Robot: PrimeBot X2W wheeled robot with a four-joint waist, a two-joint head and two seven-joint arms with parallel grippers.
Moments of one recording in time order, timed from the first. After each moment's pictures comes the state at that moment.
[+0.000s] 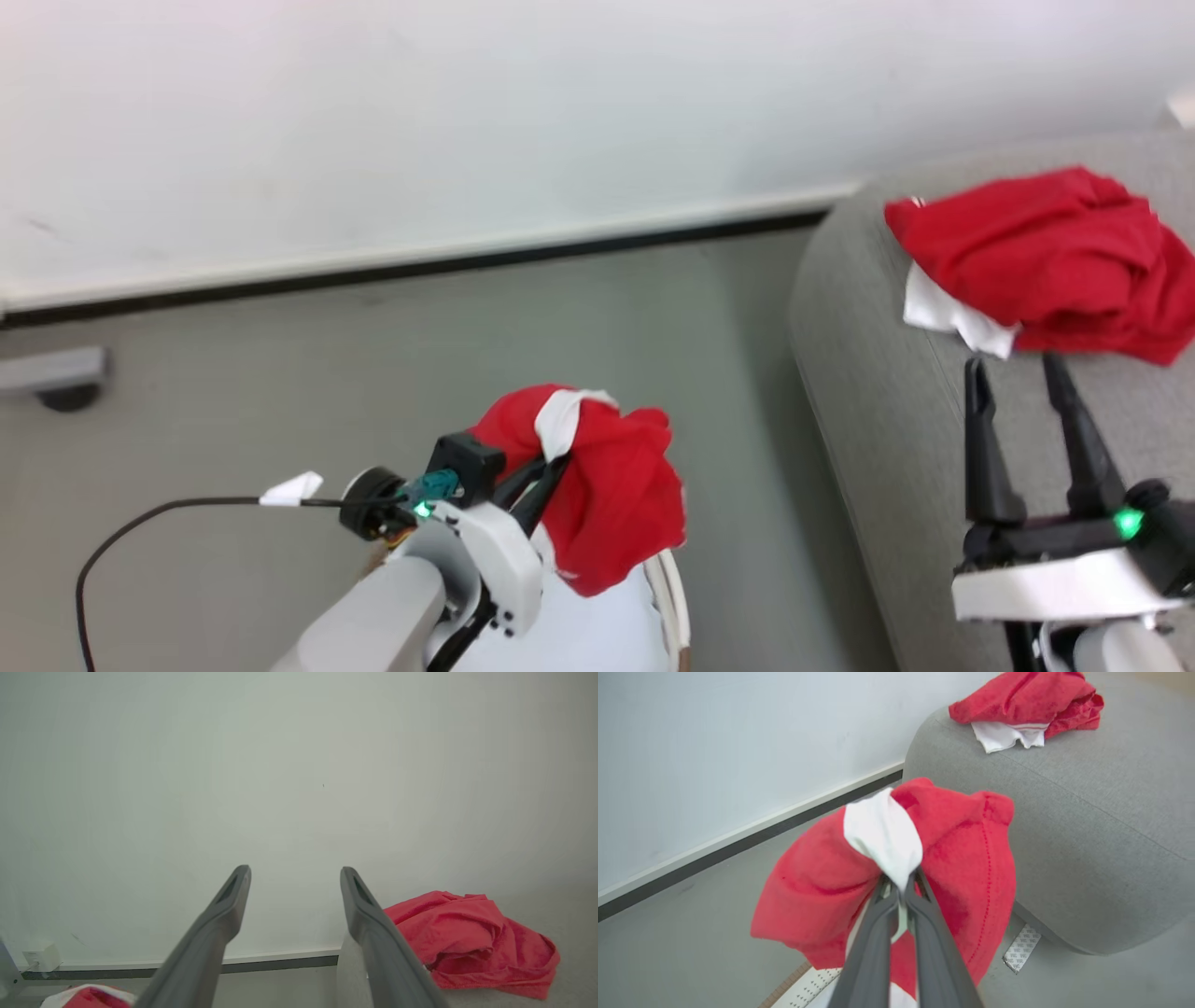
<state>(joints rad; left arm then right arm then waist) -0.67 0.20 -0.90 0.82 -0.56 -0.09 -0.26 -0.21 -0.05 0.05 0.09 0.29 0.13 -0.26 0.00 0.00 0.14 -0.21</state>
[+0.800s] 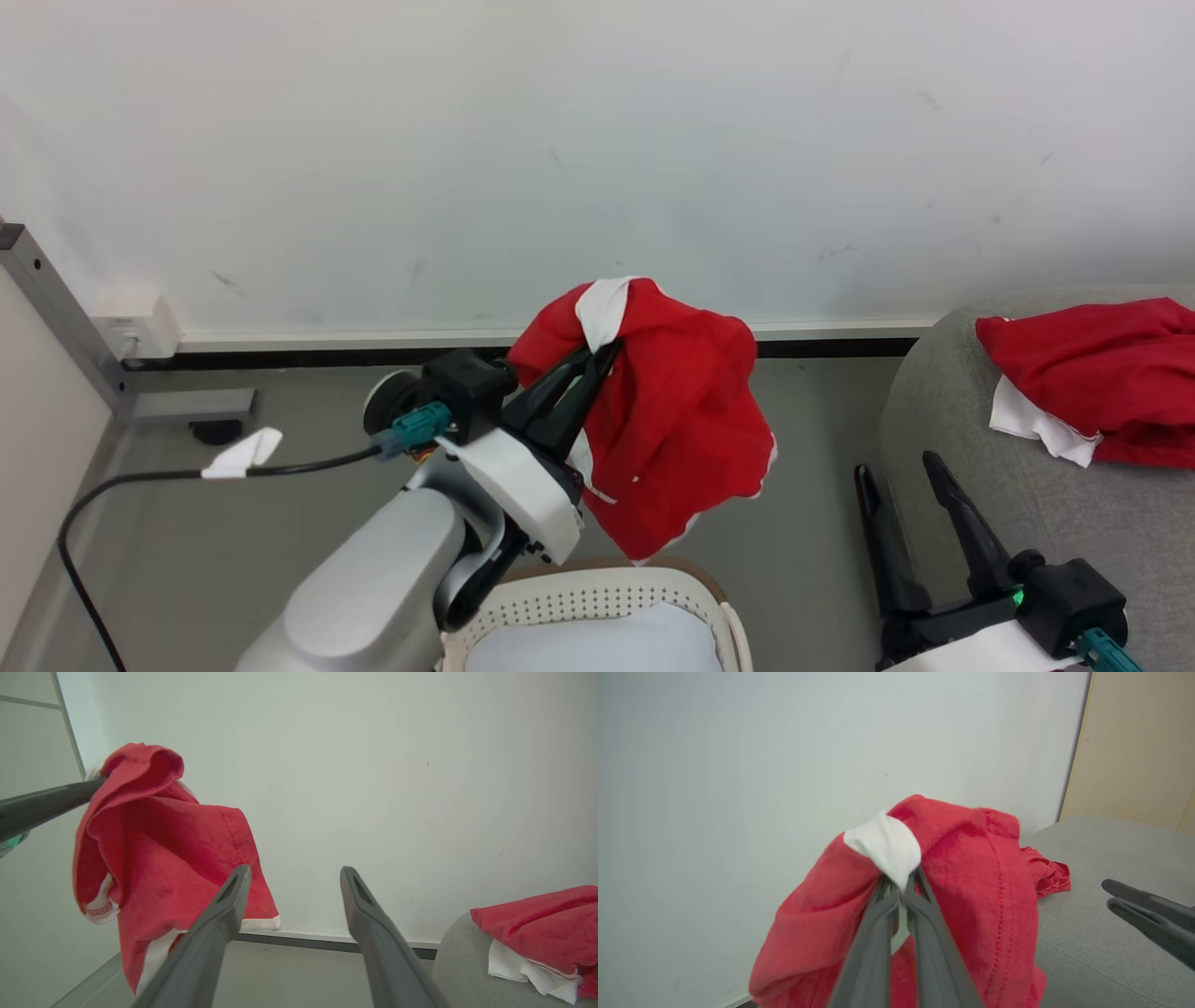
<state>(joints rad) -0.67 0.23 -0.75 0.44 -0.54 -0.07 -0.24 -0.12 -0.05 0.20 0.18 0.31 0.13 -0.26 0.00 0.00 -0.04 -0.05</state>
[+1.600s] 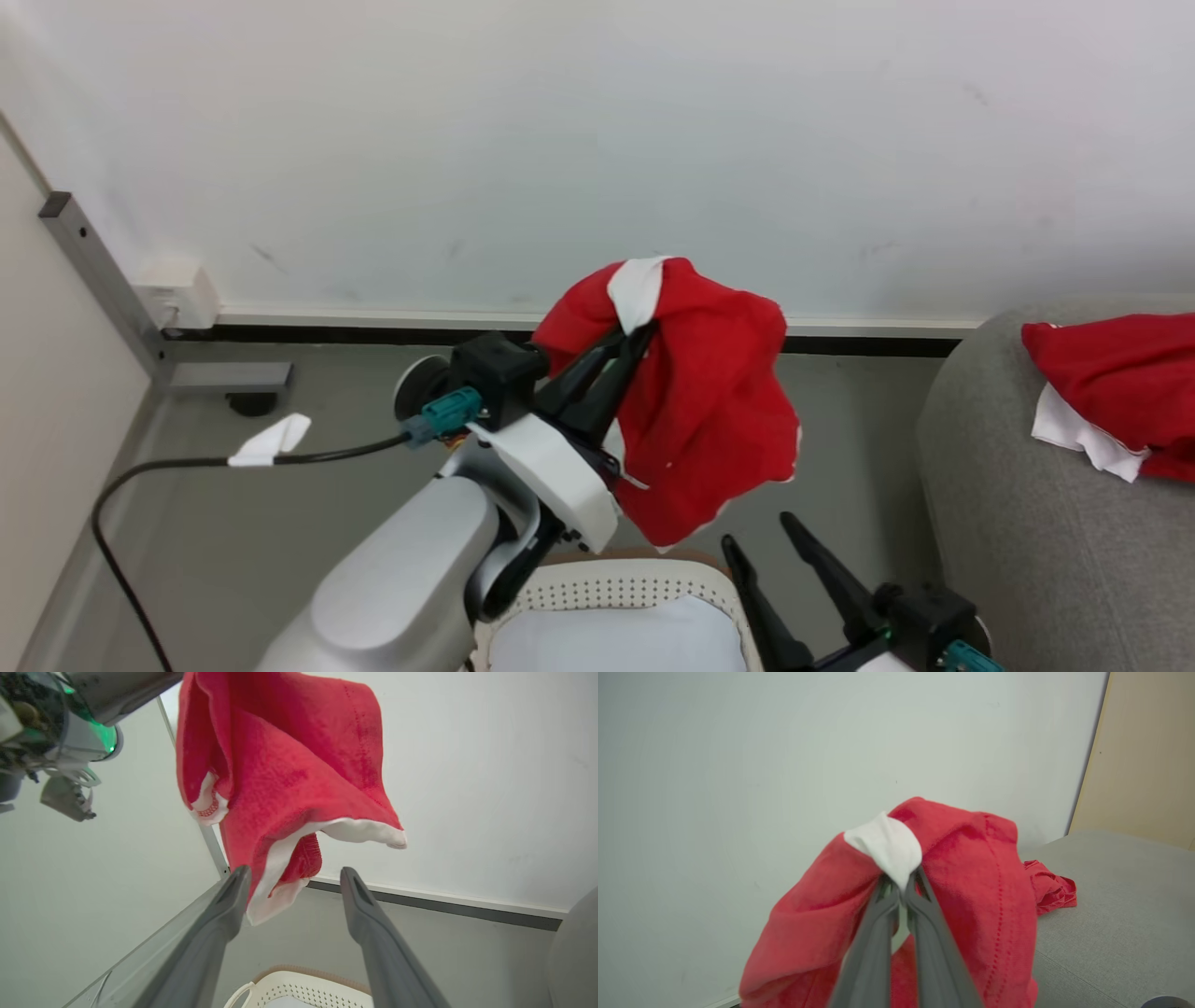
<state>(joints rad) -0.70 0.20 -0.77 0.39 -0.57 -0.06 -0.22 -0.17 -0.06 0.49 0.32 0.44 0.13 -0.26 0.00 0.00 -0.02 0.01</state>
